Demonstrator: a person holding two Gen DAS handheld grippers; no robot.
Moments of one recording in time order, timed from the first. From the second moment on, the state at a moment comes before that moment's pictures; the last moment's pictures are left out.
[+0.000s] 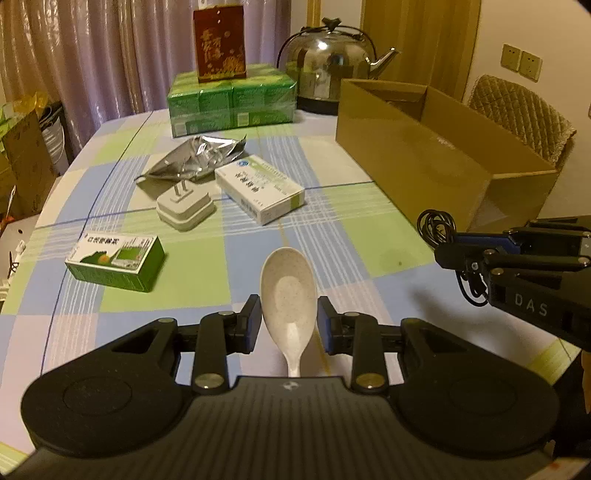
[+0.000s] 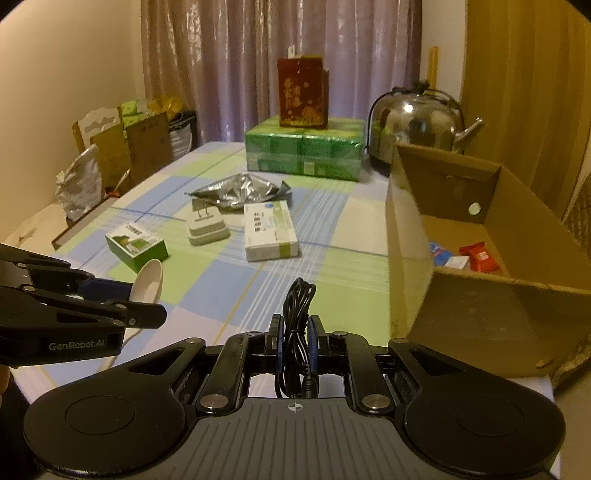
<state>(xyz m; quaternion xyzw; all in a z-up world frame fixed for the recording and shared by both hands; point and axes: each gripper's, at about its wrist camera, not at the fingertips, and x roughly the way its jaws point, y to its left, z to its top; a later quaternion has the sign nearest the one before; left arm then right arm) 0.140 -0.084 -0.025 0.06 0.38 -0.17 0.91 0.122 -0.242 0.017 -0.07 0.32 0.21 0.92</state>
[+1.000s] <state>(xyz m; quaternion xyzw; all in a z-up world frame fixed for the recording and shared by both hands) 0.146 -0.184 0.052 0.10 0.32 -0.29 0.90 0.123 -0.349 0.103 -0.02 0.24 0.12 0.96</state>
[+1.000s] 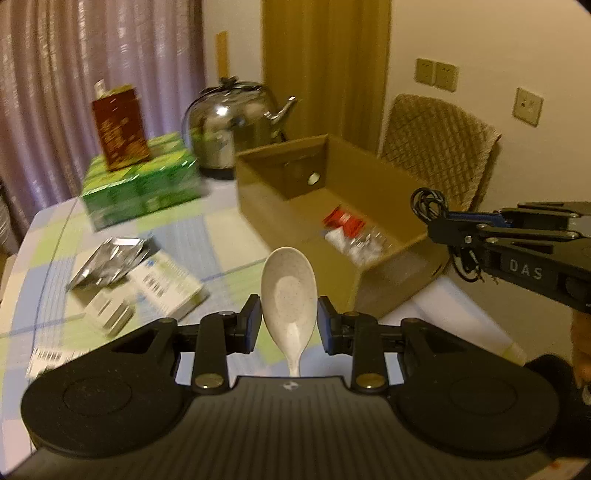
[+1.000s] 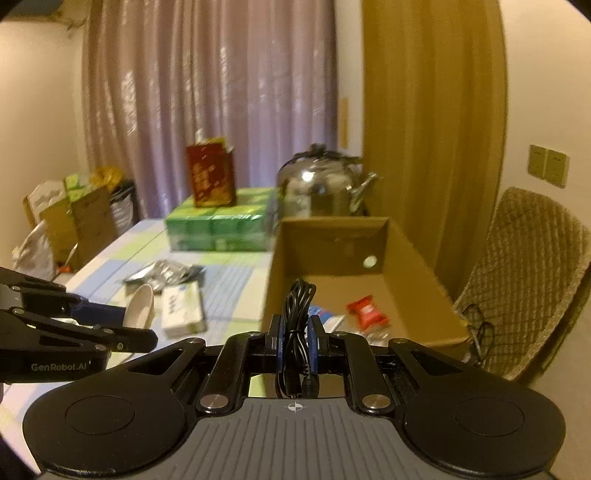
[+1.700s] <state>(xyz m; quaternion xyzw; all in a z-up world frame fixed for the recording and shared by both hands) 0.281 -0.311 0.090 0.05 0.32 -0.37 0.87 0.244 -0.416 0.106 0.01 0.24 0.09 0.97</state>
